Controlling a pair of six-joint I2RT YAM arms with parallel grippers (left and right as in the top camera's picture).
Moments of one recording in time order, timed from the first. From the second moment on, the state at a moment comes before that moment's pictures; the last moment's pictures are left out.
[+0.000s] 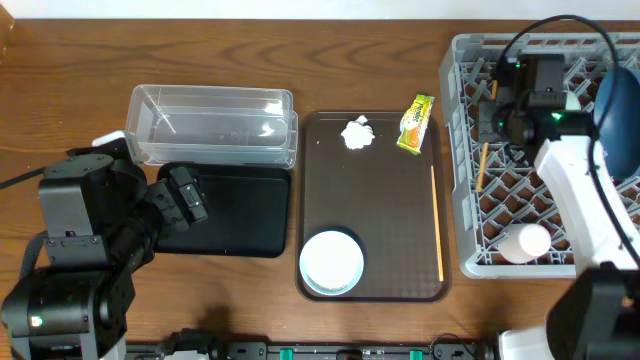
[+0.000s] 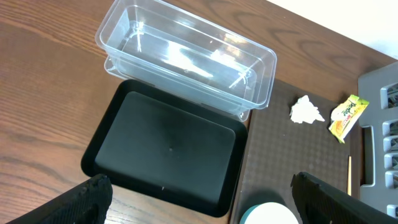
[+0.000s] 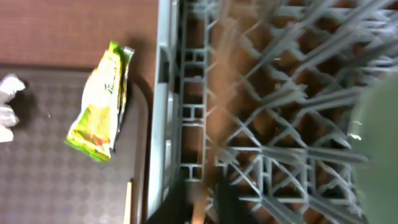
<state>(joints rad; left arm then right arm) 0.04 0.93 1.39 -1.26 0.05 -0.34 0.01 1.65 1.29 -0.63 0.00 -0.02</state>
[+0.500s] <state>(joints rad) 0.04 0.93 1.39 -1.26 0.05 -0.34 0.30 1.49 1.30 -0.96 -0.09 0.11</state>
